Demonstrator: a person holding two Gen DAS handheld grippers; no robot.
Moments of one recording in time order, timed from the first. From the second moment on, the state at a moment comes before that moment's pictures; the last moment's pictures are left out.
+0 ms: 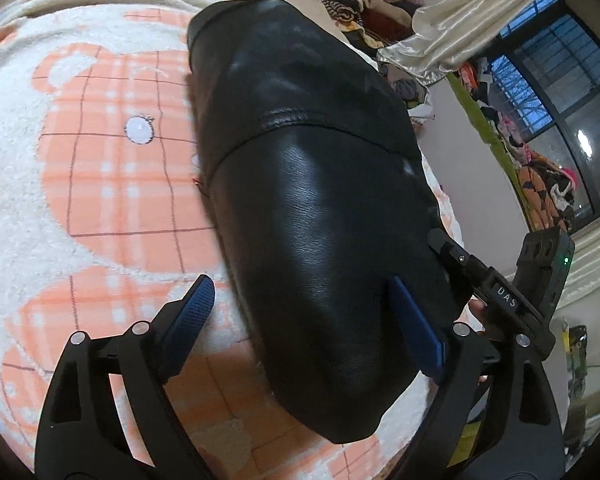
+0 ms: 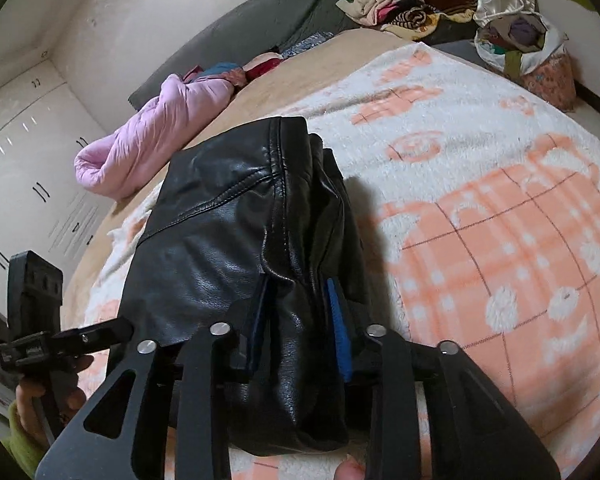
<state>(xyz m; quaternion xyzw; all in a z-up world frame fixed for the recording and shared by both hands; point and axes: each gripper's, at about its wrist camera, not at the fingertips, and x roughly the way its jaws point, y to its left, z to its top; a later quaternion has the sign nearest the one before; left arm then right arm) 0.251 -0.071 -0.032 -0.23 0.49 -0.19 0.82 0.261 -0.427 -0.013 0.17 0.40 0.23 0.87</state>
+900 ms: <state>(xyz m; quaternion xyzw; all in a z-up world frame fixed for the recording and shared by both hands) 0.261 -0.088 -0.042 -0.21 0.51 -0.21 0.81 0.255 -0.452 -0.051 0.29 0.47 0.24 0.80</state>
